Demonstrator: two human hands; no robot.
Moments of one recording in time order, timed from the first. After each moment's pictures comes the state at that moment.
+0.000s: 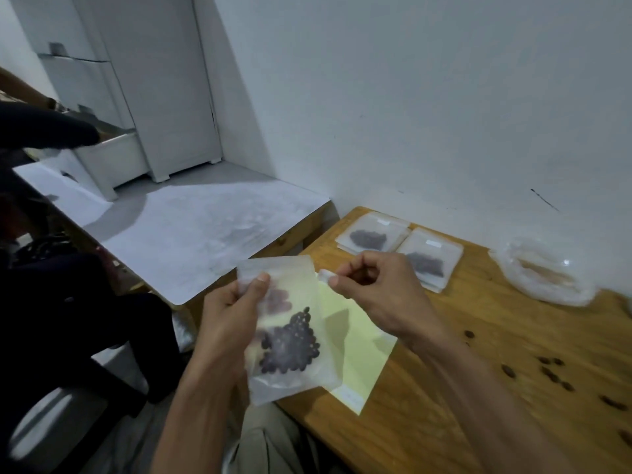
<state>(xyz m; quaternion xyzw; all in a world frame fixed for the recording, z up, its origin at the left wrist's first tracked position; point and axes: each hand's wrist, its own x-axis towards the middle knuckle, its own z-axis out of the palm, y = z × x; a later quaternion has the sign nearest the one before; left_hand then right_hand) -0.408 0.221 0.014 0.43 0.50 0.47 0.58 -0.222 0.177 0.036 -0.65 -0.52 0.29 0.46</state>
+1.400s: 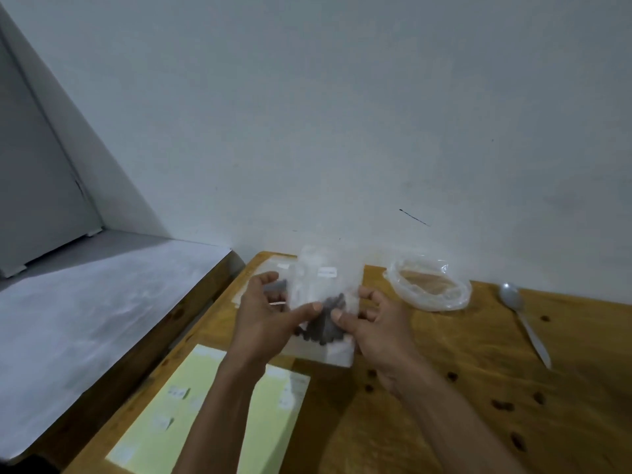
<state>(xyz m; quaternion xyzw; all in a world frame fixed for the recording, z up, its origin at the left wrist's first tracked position) -0.221 0.260 0.025 0.68 0.40 0.33 0.52 -0.096 0.150 0.011 -0.64 -0.24 0.35 0.65</state>
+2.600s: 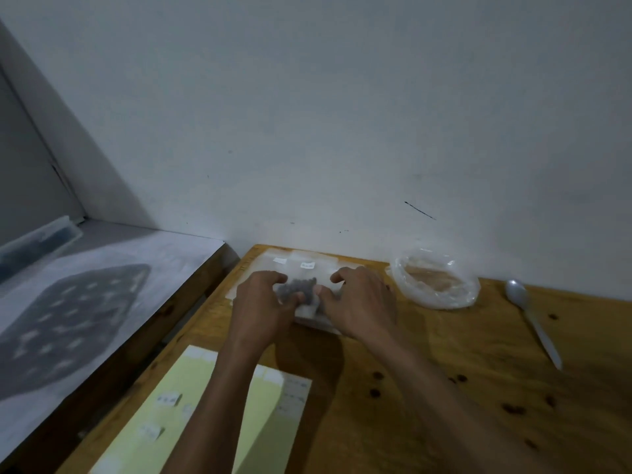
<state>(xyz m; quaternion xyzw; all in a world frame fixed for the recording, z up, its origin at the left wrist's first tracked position) -0.205 0.306 0.001 0.83 0.43 0.26 0.25 -0.079 0.213 0.004 -0.87 -0.40 0.04 0.28</state>
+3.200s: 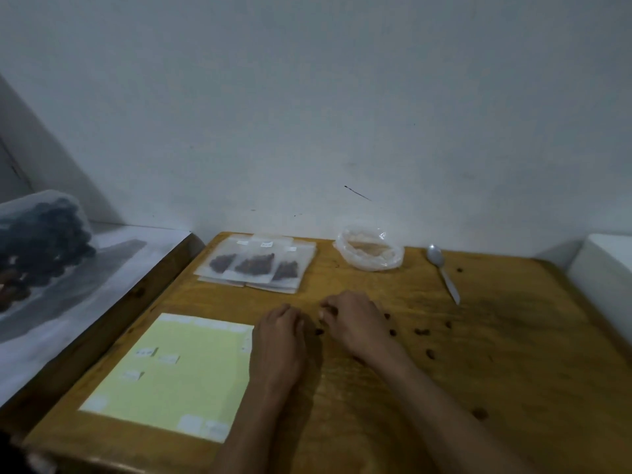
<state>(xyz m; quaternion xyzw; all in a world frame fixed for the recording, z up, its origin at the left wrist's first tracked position) -0.210 0.175 -0.065 0.88 0.34 0.29 0.19 -0.091 0.095 -0.026 -0.87 -0.42 0.07 0.22</state>
